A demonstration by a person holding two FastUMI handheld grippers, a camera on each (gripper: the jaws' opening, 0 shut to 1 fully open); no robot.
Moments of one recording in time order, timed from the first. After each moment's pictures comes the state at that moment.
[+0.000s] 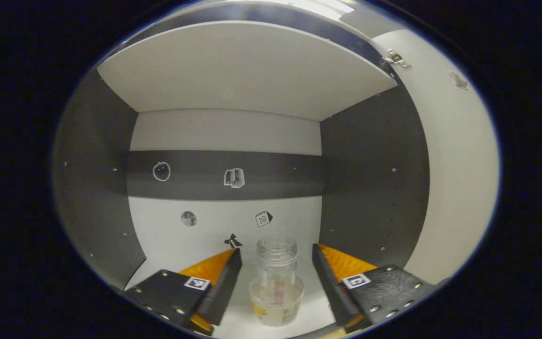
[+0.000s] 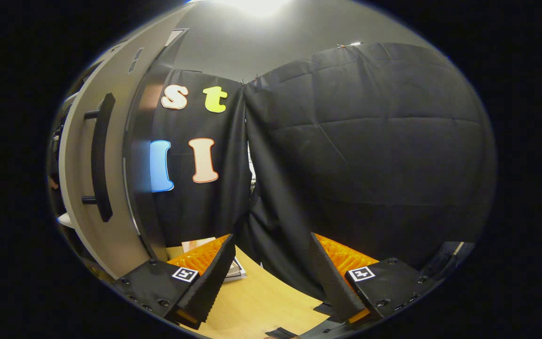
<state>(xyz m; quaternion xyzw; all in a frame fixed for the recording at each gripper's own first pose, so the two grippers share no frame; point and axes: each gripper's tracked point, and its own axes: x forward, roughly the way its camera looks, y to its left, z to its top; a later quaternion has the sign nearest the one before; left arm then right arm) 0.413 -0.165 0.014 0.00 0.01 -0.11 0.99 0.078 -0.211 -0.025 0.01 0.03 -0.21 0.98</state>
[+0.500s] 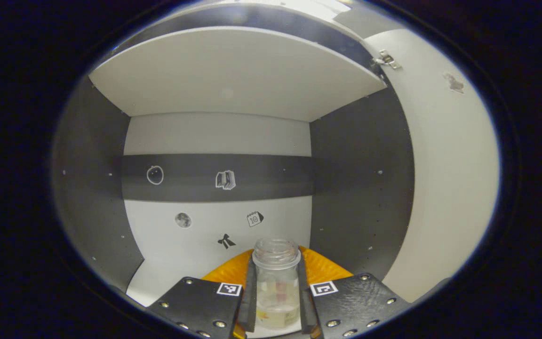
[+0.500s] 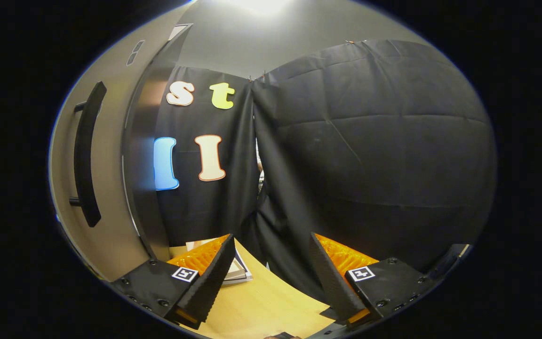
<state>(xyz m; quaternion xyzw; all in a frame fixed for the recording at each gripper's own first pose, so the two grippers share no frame) 0.382 -0.176 0.030 -0.01 0.02 -0.14 0.99 0.107 -0.206 -0.025 0.01 0.03 -0.17 0.98</state>
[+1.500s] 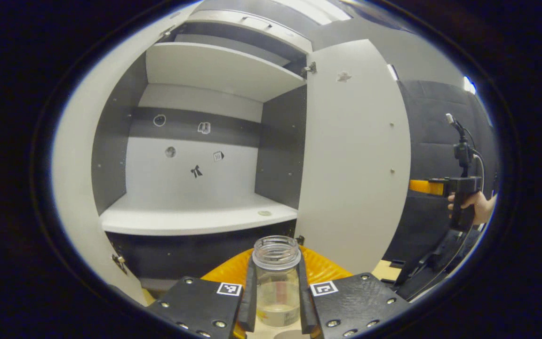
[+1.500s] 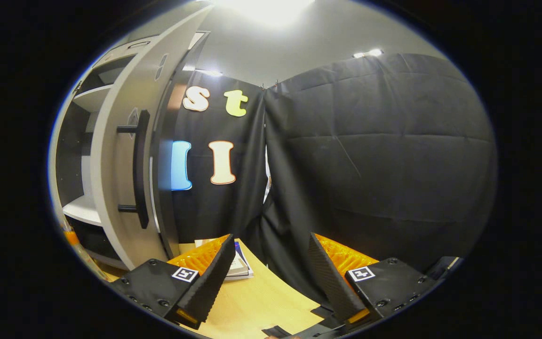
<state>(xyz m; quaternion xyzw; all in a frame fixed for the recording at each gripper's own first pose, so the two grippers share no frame) 0.153 -0.184 -0.123 -0.06 0.08 -0.28 0.95 0.048 -0.180 0.007 -0.03 0.03 -0.16 0.99</state>
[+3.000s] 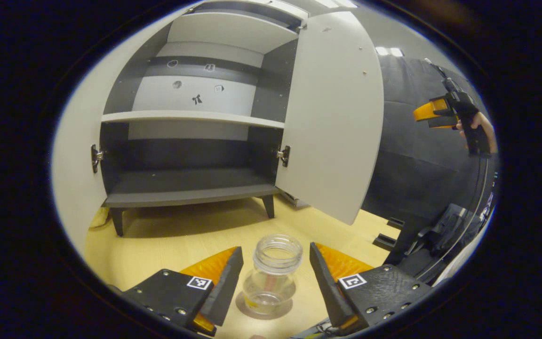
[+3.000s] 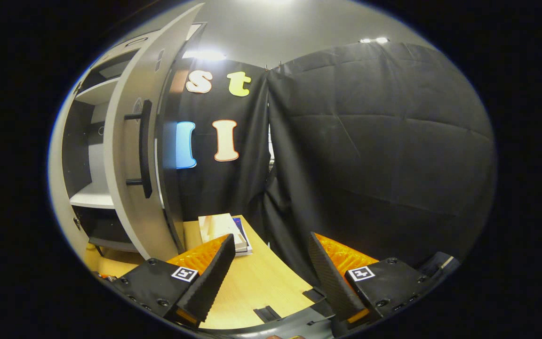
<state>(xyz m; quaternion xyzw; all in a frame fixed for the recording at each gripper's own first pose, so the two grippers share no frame) 0.044 -0.214 -0.295 -0.06 0.19 -0.23 0.95 0.027 -0.199 -0.017 -0.01 0.10 -0.12 0.99</state>
